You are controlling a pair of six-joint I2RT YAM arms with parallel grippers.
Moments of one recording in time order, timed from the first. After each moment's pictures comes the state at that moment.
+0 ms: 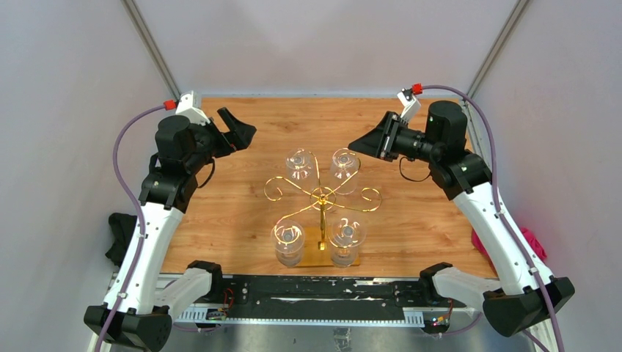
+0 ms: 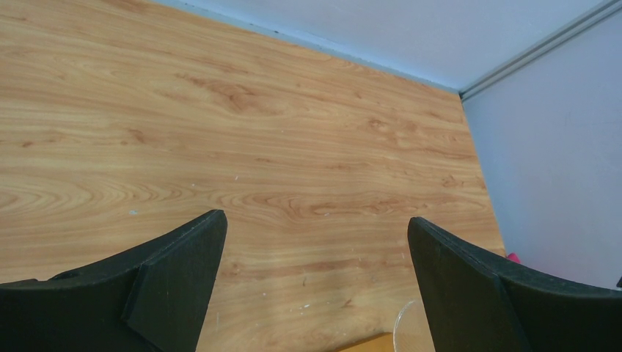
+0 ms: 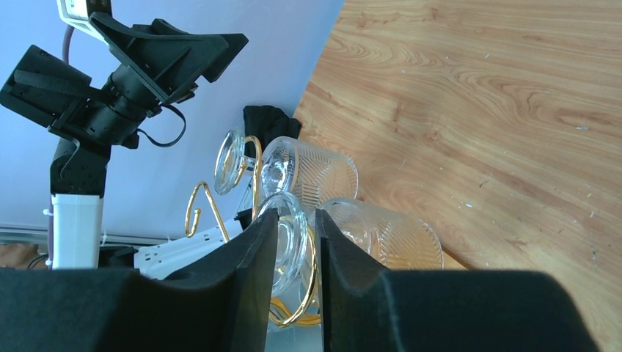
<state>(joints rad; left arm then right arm) -0.16 0.96 1.13 -0.41 0.16 -0.52 0.38 1.10 1.27 -0.43 -0.64 0.72</state>
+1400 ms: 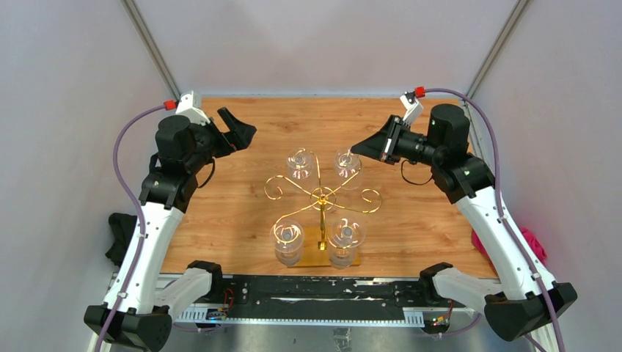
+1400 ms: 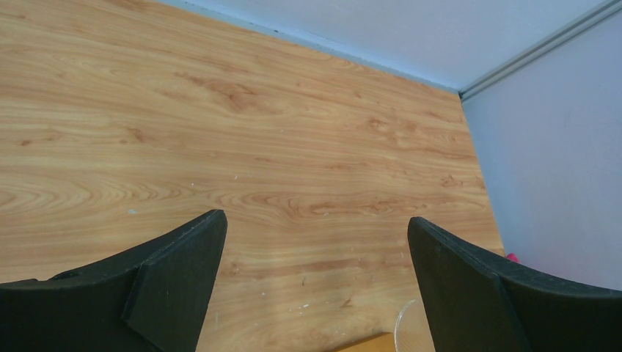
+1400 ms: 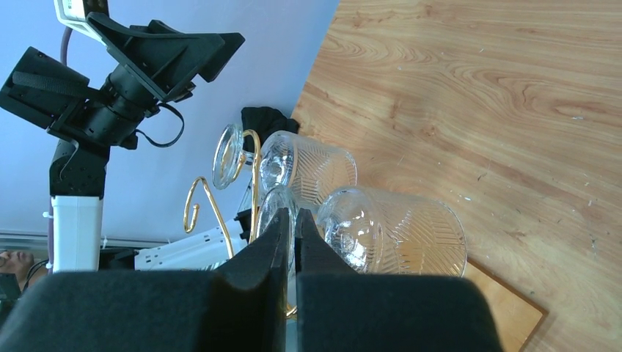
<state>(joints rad) -0.16 0.96 1.13 -0.41 0.16 -0.52 0.38 1.07 1.25 -0.44 -0.62 0.72</state>
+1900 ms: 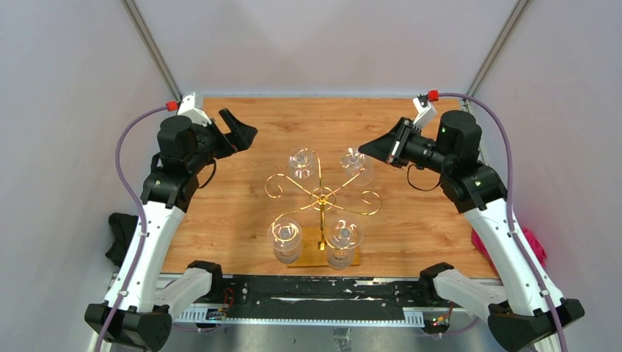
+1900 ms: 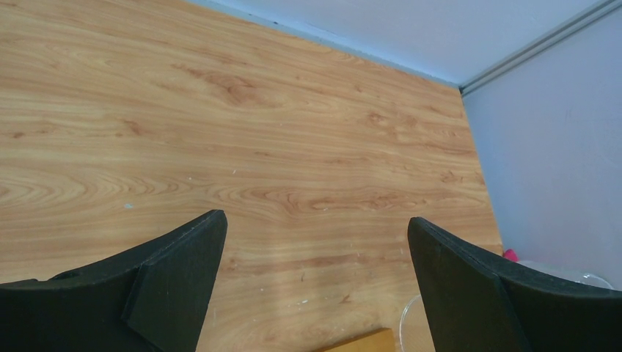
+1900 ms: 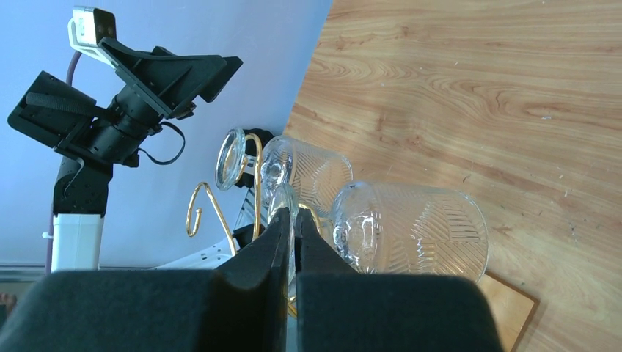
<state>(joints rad) -0.16 0.96 1.12 -0.41 0.17 -0.53 0.38 0.99 1.25 -0.49 -0.53 0.75</state>
